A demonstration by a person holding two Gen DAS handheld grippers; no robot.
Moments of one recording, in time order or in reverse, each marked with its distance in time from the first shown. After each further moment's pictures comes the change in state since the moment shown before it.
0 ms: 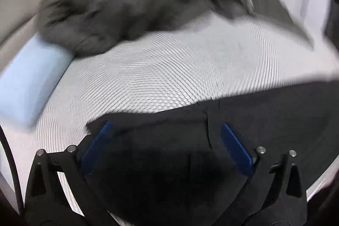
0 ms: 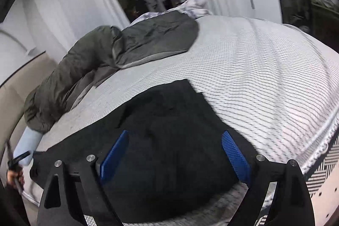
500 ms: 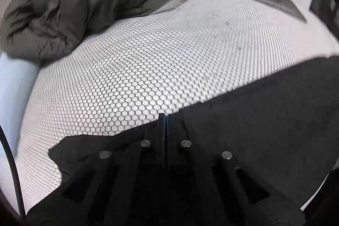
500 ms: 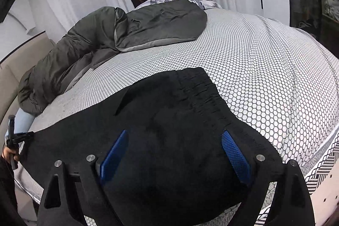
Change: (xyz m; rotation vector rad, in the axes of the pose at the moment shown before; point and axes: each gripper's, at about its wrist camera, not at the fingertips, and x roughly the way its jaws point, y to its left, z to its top) left arm 0.042 -0.009 0.026 0.018 0.076 -0.123; right arm 0.034 0.016 -0.001 -0.075 0.068 -0.037
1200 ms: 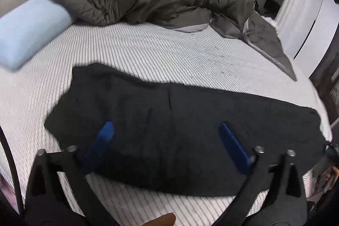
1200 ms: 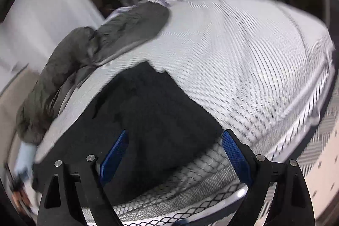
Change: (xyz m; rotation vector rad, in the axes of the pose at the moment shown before) left arm -0.116 -0.011 -0.107 -0.405 -0.184 -0.081; right arm -0.034 -0.071 -0.037 0.292 0.018 -0.040
